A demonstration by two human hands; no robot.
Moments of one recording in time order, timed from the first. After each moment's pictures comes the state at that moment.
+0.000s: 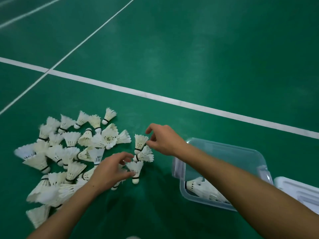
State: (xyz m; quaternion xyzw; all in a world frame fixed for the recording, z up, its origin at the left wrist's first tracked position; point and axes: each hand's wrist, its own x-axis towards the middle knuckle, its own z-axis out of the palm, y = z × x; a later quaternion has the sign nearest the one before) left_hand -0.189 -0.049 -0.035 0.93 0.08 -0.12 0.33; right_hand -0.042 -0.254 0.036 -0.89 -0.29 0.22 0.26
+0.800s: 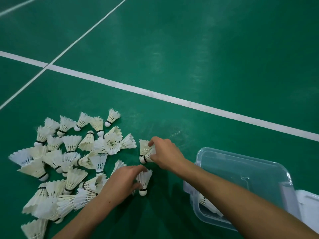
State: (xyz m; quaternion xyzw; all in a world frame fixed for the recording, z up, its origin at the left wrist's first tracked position) left_hand -0.167 -0.065 -0.063 0.96 -0.01 -0.16 0.22; right_hand -0.043 -0.223 -0.007 -0.92 -0.23 0.26 0.20
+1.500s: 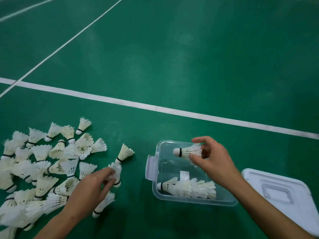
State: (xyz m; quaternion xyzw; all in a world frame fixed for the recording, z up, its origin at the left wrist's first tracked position) left_hand -0.212 -0.096 -0.022 0.97 -0.03 0.00 0.25; right_hand -0.101 -0.467 0.085 -0.90 -0.04 0.09 0.41
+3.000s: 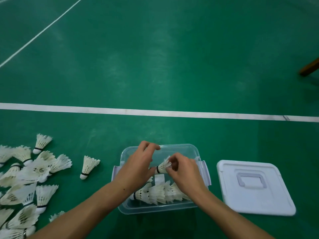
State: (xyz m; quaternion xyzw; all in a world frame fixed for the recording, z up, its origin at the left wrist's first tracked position) left_hand -0.087 -0.307 0.020 0.94 -0.16 -0.08 0.30; right_hand -0.103 -0.499 0.006 -0.94 0.01 0.08 0.33
